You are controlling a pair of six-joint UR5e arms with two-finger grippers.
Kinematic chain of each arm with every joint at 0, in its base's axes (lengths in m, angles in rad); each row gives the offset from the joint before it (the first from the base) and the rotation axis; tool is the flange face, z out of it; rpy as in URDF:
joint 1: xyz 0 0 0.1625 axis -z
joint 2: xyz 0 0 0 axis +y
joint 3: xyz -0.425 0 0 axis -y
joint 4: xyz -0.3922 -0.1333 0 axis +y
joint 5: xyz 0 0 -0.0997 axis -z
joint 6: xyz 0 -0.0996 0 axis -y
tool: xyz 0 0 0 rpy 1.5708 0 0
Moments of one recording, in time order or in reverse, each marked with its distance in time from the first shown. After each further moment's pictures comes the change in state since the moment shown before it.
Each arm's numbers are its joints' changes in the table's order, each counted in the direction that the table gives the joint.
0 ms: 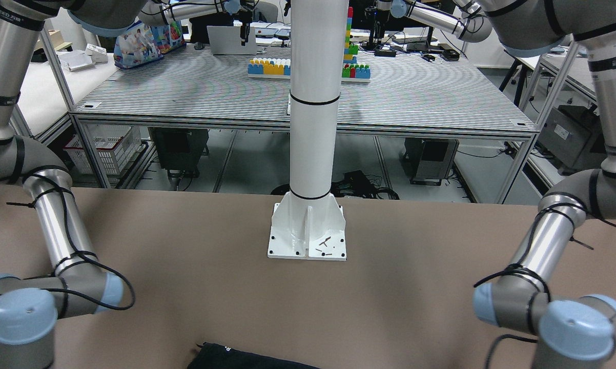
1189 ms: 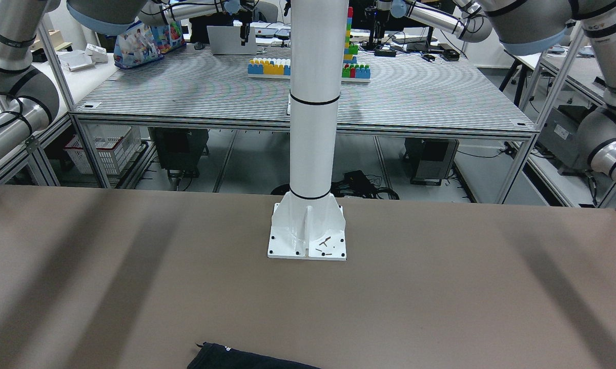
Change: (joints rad) left arm 0.521 -0.396 -0.007 0.072 0.148 0.852; right arm -0.438 0.471 0.227 -0.025 -0.214 -0.643
